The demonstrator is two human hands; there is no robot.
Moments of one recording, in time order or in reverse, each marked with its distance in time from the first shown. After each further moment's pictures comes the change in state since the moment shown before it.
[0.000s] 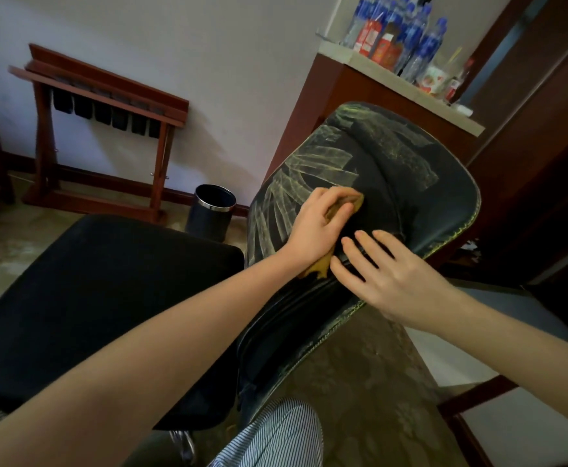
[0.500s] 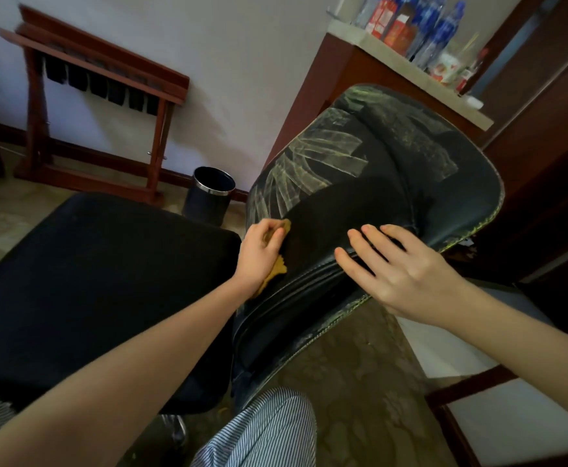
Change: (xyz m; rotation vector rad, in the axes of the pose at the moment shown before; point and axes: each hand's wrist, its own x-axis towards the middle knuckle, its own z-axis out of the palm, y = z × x) left_hand -0.067 -0.079 -0.025 0.025 0.094 -0.567; right_hand -0.002 0.004 0.013 -0.004 0.134 -0.059
